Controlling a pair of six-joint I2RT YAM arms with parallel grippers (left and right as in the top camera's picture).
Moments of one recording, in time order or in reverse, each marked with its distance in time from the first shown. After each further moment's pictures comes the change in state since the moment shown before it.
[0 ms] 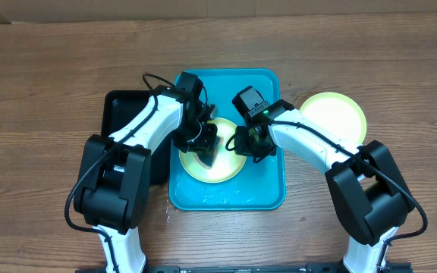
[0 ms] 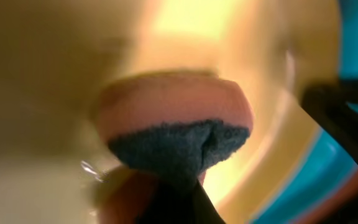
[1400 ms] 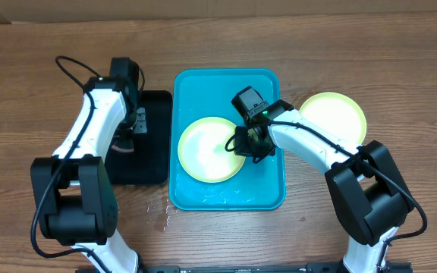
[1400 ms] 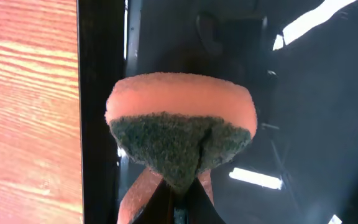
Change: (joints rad) left arm 0.305 -0.125 0.015 -0.040 -0.704 -0.077; right arm 0.004 0.000 0.000 0.002 -0.003 -0.011
